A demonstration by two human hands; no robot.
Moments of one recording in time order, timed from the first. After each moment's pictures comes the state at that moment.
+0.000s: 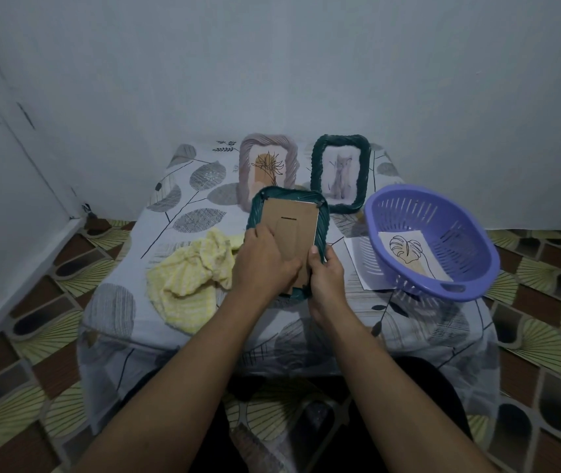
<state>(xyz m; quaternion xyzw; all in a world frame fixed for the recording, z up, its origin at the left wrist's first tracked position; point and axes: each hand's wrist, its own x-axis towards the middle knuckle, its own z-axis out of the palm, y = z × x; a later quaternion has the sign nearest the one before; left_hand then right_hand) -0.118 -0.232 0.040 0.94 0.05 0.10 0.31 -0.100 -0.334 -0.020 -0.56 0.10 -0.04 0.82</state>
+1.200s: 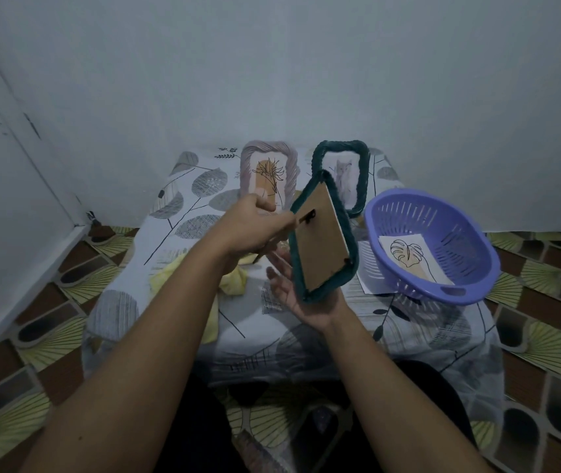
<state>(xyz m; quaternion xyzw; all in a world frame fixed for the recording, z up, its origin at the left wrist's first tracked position) -0.116 -0.202 0.122 0.80 0.02 -0.06 0.59 -0.109 -0.339 -0.014 -0.29 -0.01 0.27 0.92</state>
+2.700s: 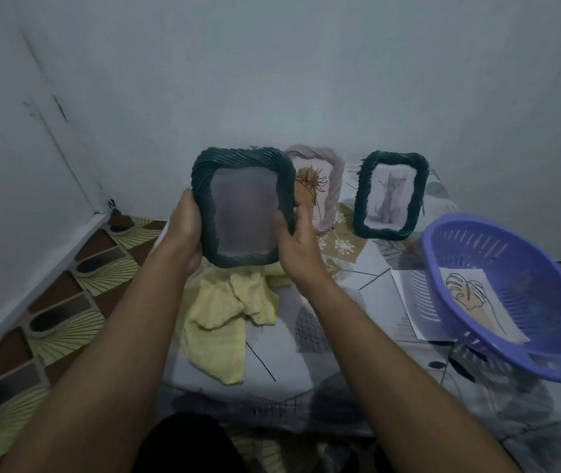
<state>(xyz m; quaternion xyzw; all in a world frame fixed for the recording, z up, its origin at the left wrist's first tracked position) -0.017 -0.063 0.058 0.59 0.16 0.07 0.78 -0.022 -0.234 0.036 -0.71 -0.16 -0.04 0.68</state>
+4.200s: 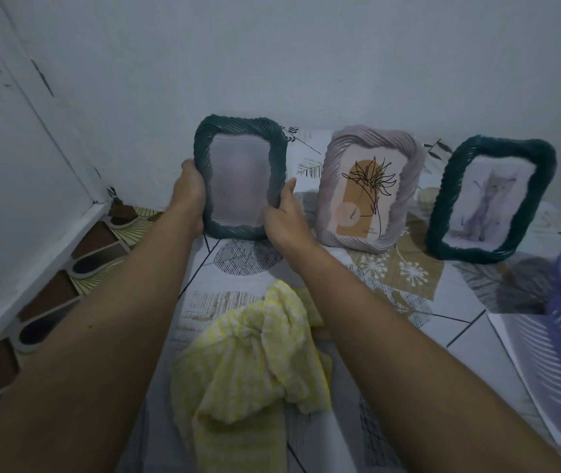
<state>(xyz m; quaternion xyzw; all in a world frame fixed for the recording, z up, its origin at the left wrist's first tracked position) 0.151 0.020 -0.003 0.60 0.28 0.08 0.75 0.121 -0.138 -0.008 -0.81 -0.07 0.12 0.58</state>
